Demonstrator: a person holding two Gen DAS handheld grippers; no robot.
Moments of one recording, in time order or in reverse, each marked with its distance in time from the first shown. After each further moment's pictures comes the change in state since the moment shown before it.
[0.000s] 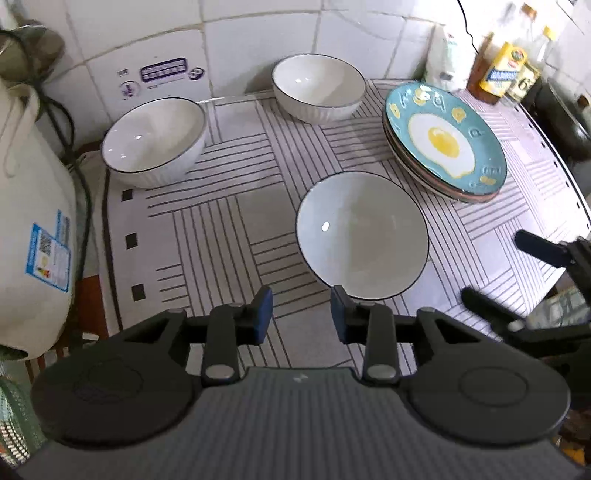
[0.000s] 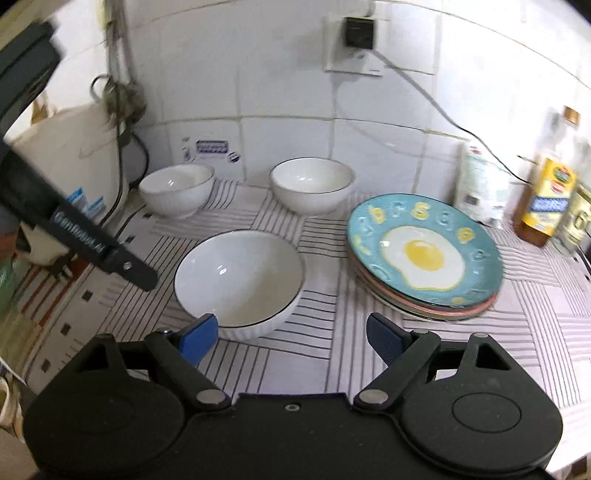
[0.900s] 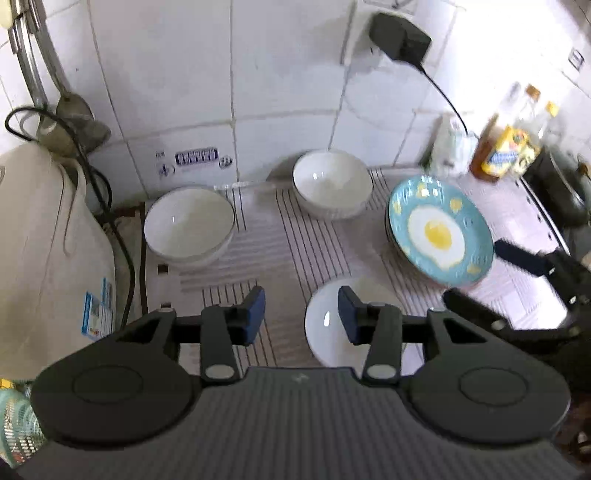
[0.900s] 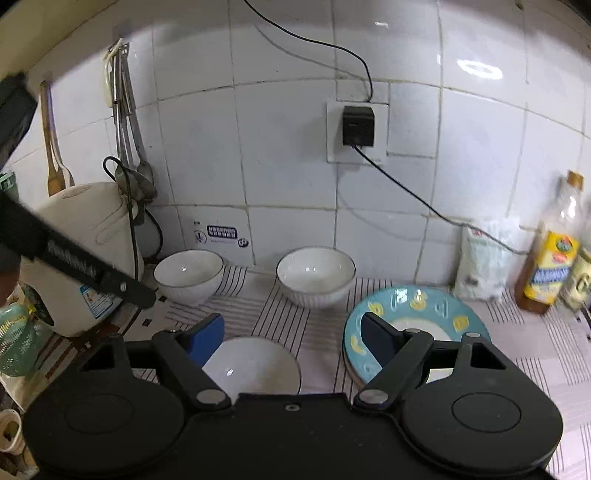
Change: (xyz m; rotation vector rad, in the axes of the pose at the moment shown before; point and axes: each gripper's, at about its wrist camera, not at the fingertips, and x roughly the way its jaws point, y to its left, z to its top) left arm -0.060 -0.001 0.050 -0.068 -0.175 0.041; right arm -0.010 -0.013 0.068 -0.057 -0.168 0.076
